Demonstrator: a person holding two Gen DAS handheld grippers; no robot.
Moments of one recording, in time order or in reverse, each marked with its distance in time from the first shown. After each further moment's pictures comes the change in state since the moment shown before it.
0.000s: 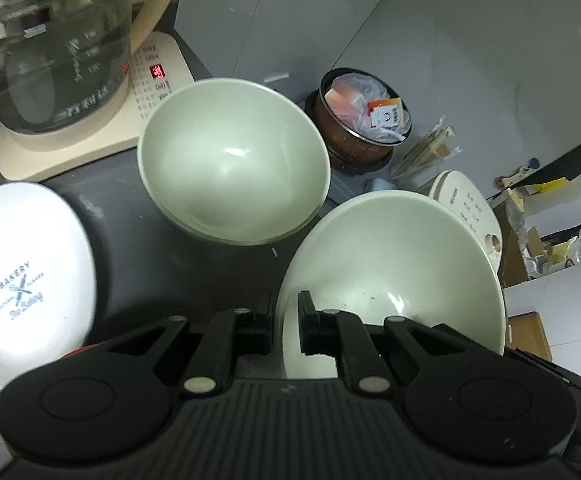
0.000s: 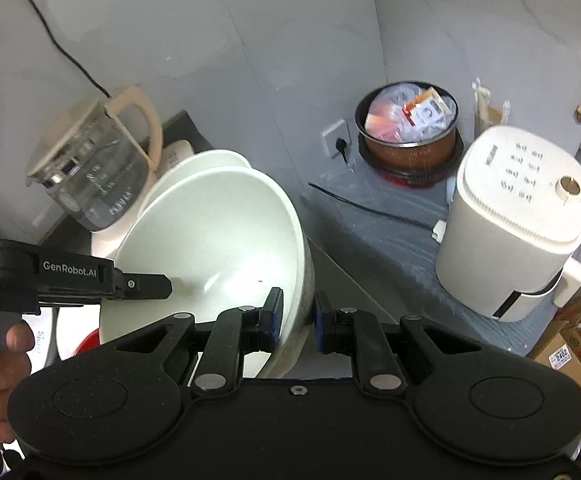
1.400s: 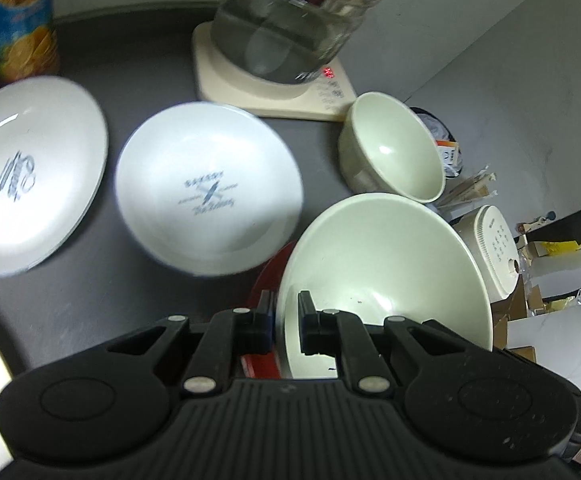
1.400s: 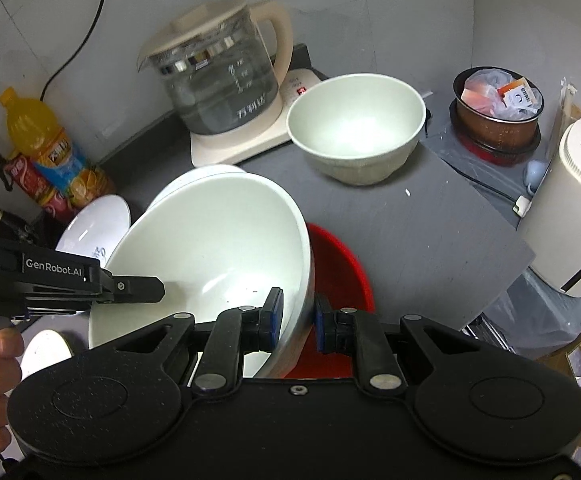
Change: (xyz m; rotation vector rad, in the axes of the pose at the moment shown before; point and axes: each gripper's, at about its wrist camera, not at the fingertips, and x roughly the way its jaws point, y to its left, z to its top) left arm -0.095 0.140 -0.081 -0.231 -0.056 0.019; right arm 0.006 0.130 -0.073 -0.146 0.095 0.071
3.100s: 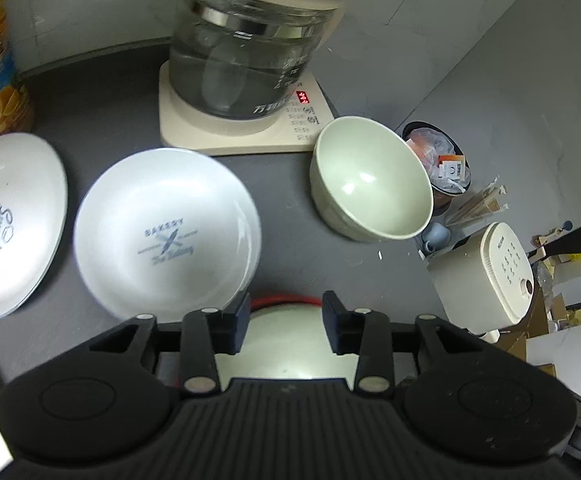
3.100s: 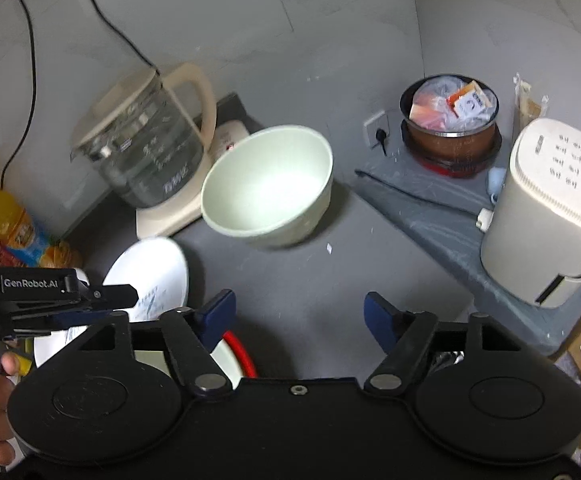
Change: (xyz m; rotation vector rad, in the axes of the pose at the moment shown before) left arm 0.019 -0.067 0.025 0.045 -0.067 0.087; right arm -0.011 -0.089 0.047 0.141 -0.094 -0.008
